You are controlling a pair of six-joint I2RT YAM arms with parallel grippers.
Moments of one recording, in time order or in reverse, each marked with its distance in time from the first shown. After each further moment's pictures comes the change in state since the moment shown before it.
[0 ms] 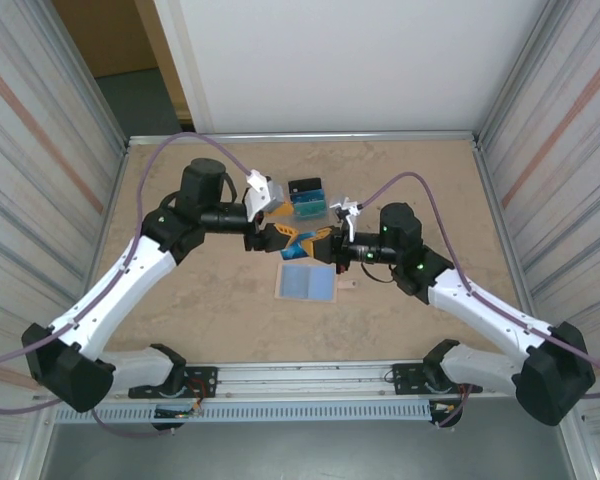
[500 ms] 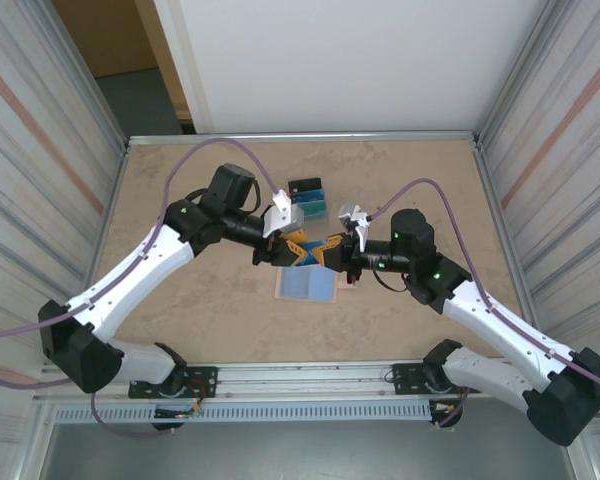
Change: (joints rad) left arm -0.092 0.108 0.076 -0.211 0.032 0.164; right arm 0.000 -0.121 0.000 -0.174 0.036 -0.126
